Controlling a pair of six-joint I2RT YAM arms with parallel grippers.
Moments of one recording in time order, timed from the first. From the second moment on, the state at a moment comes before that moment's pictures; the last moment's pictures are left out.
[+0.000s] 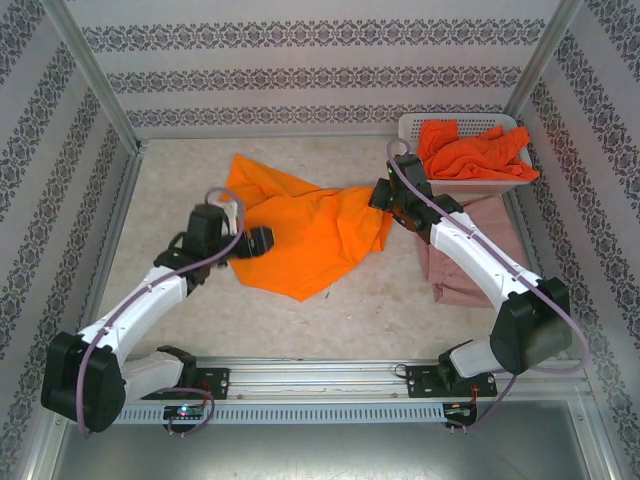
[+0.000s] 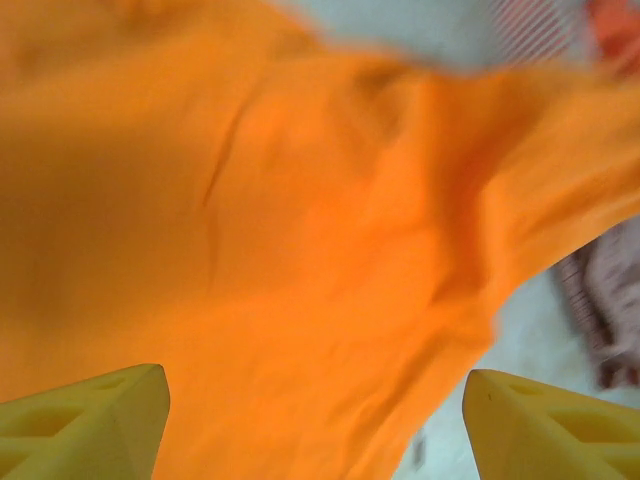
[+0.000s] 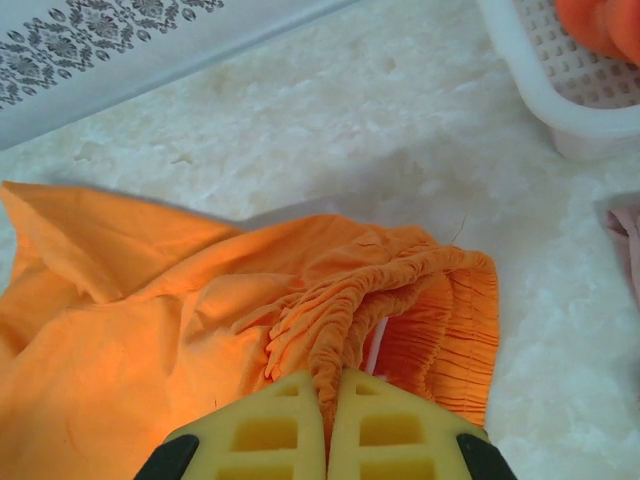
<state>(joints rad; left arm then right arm) -0.32 1.13 0.66 -0.27 0.25 -0.53 0.39 1.44 1.17 -0.44 0.13 0.63</state>
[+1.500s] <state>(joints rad) -0.36 1.35 0.65 -0.26 0.11 -0.59 0.35 1.37 1.07 -0.42 0.08 0.62</state>
